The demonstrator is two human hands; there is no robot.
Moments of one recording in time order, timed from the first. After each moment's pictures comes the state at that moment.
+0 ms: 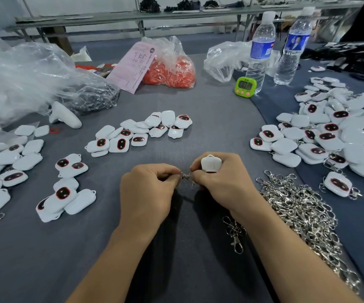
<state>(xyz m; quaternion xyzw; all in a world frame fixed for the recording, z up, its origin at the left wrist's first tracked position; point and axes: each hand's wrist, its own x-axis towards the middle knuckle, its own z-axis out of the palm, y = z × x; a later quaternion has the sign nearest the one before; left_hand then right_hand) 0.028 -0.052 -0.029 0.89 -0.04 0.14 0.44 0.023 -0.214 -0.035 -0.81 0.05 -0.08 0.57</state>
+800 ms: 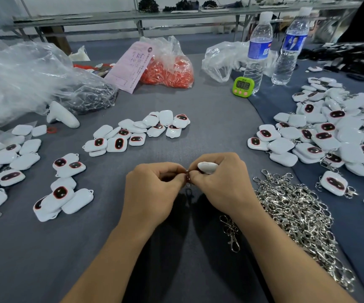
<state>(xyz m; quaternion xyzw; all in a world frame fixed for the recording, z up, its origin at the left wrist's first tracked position) 0.027 -0.057 -0.028 0.85 -0.10 0.09 0.51 0.011 -0.211 -0.023 -0.86 0.03 -0.14 0.49</state>
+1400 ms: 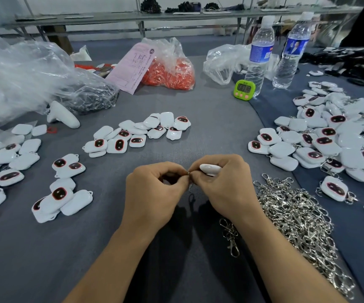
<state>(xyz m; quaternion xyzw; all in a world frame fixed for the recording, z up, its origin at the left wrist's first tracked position) 0.022 -0.061 -0.022 0.84 -0.12 0.14 0.50 0.008 -0.214 -0.018 -0.84 0.01 -0.16 0.52</state>
